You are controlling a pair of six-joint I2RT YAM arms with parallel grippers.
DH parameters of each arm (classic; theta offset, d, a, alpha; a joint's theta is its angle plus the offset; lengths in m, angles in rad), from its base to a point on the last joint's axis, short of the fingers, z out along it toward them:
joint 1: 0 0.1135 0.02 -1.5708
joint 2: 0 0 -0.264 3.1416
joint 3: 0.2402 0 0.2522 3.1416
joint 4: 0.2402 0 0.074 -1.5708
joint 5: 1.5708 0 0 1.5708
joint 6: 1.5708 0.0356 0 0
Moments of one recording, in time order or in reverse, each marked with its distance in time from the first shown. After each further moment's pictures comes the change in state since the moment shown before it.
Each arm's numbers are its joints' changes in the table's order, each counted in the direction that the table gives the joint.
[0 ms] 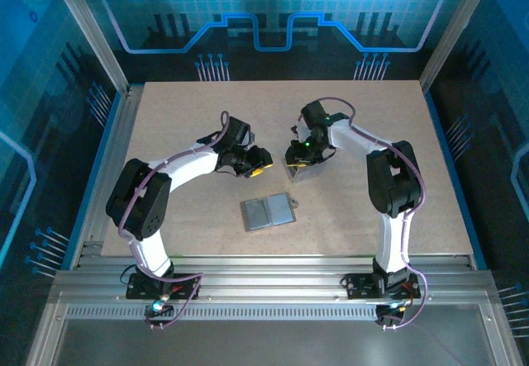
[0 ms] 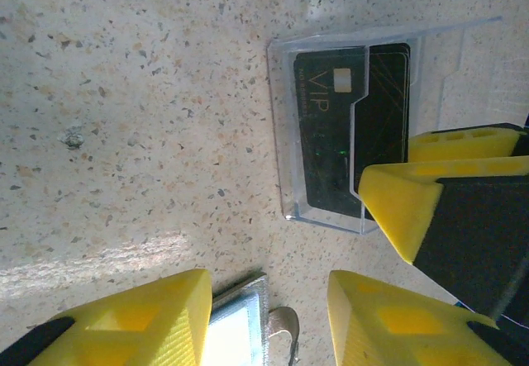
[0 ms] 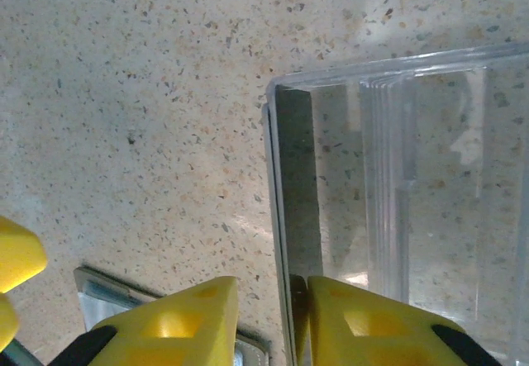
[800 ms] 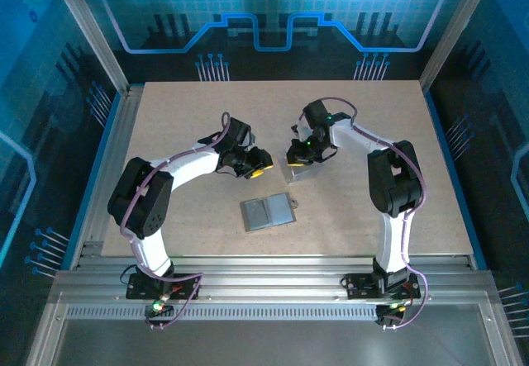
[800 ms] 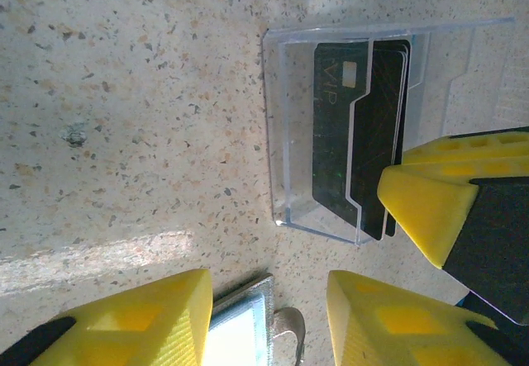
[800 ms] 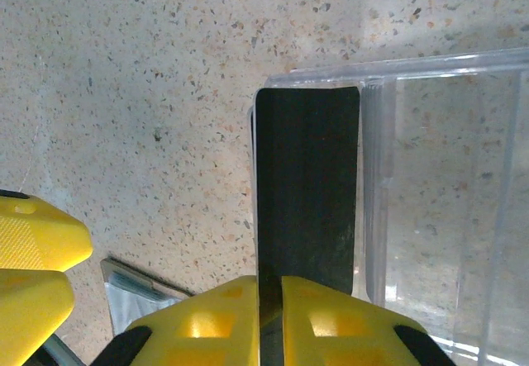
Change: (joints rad) left arm 0.000 0.013 0.000 0.000 0.008 0.000; right arm -0.013 0.000 -0.002 -0.008 -0.058 0.000
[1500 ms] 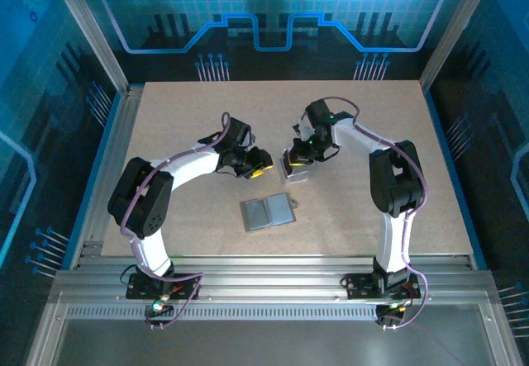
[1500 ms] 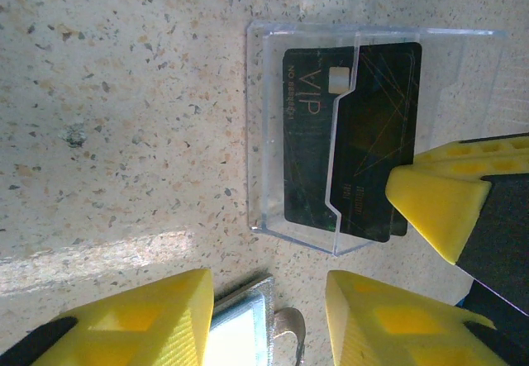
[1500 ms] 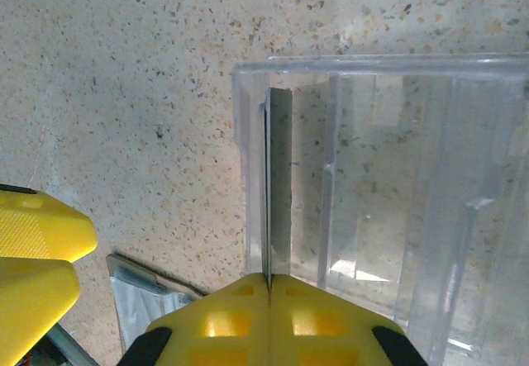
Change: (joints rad) left arm 0.000 0.000 0.000 0.000 0.000 0.000; right arm -0.013 -0.005 0.000 0.015 -0.014 -0.002
